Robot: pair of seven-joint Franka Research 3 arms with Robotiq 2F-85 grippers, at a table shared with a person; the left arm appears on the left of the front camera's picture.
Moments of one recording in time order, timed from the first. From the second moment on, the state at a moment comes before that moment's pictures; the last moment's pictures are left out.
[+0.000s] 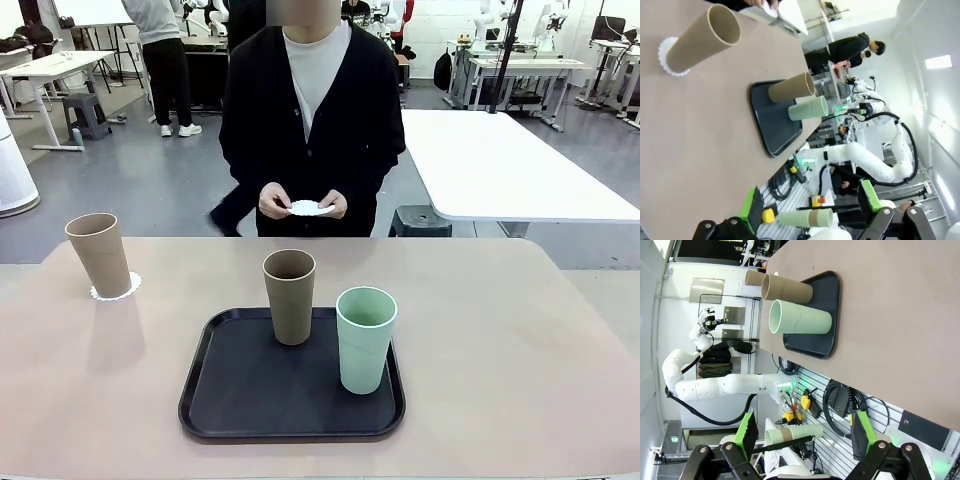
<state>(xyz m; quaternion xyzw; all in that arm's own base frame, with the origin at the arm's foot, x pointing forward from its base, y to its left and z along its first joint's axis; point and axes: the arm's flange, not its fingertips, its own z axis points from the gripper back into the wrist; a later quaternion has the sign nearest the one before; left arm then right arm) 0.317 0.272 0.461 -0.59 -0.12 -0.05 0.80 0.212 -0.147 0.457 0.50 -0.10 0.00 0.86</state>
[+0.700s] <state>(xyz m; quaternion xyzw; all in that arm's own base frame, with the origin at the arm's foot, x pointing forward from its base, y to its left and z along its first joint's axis) 0.315 0.274 0.461 -0.58 -0.12 -0.05 0.80 0.212 -0.147 0.457 0.50 -0.10 0.00 0.86</state>
